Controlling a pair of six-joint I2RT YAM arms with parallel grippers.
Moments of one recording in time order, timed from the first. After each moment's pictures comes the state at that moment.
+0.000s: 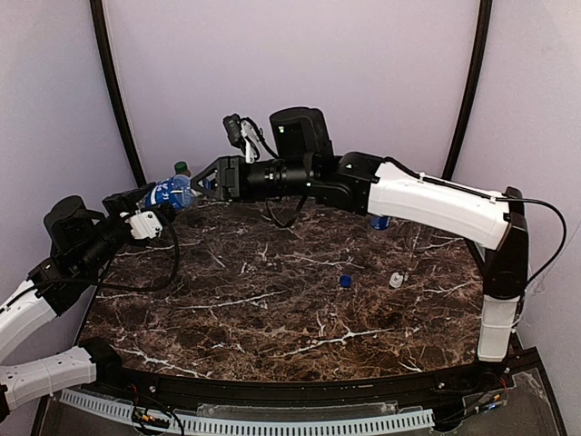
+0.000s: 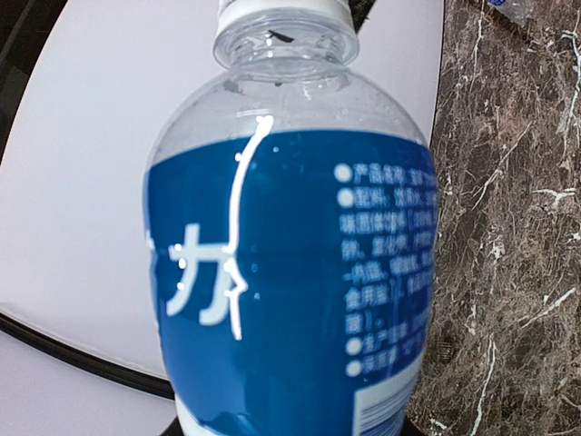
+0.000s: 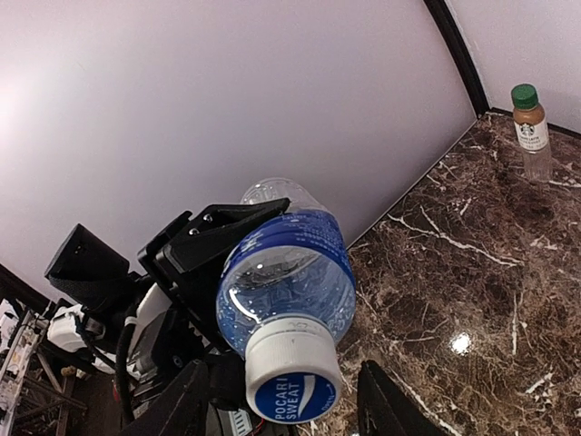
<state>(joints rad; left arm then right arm) -0.51 0.65 0.62 0.02 -0.10 1.24 1.09 1.95 1.94 -0.20 -0.29 0.61</state>
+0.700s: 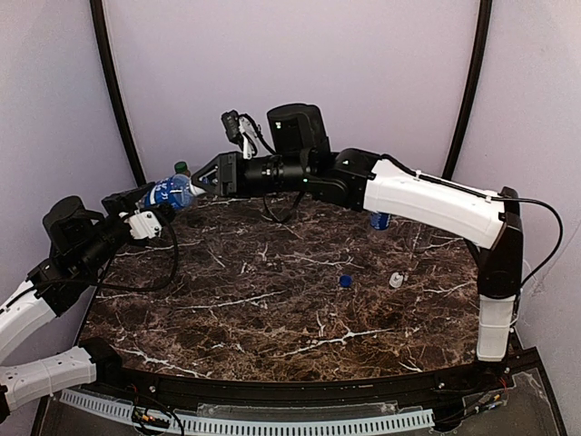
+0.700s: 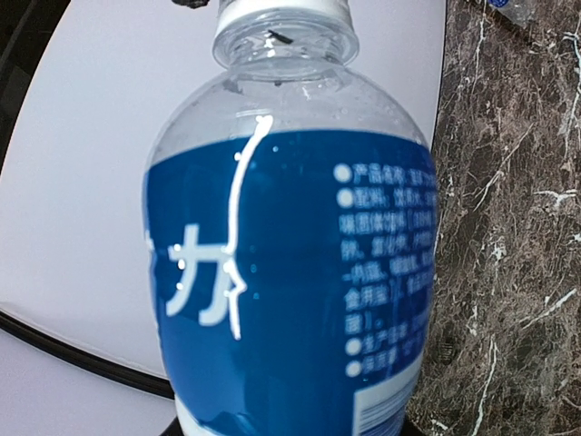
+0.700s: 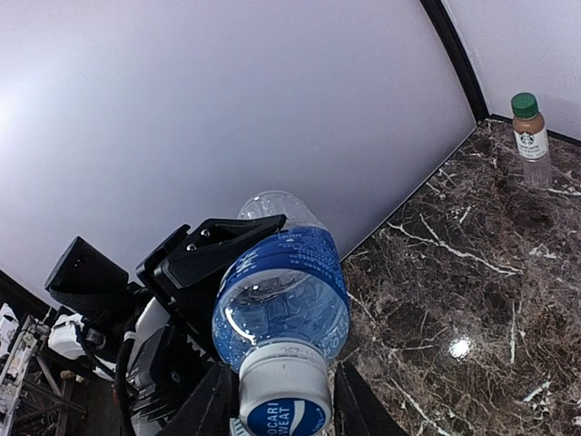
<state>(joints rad) -0.51 0.64 0.62 0.02 -0.09 1.24 1.09 1.97 1.99 -0.21 -0.29 0.61</state>
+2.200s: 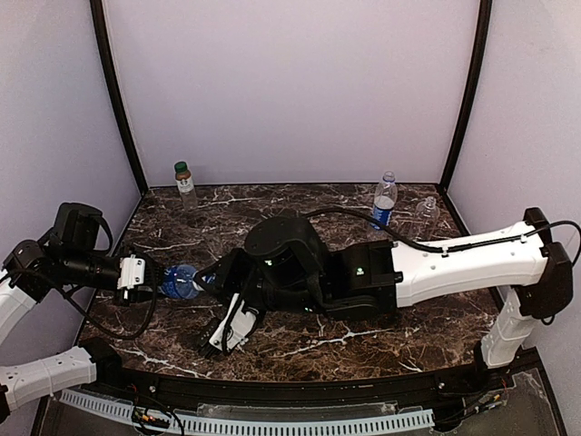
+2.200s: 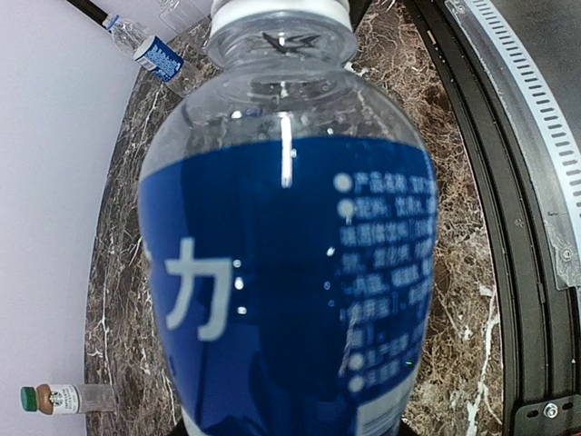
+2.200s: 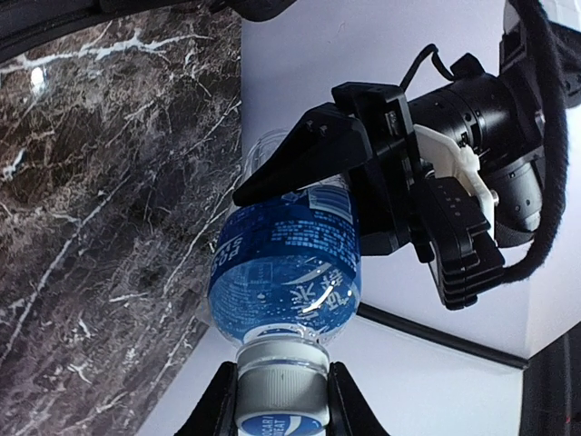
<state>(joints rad) -0.50 0.65 0.84 -0.95 0.49 1.07 1.46 1.76 1.52 -0.15 0.23 -1.65</state>
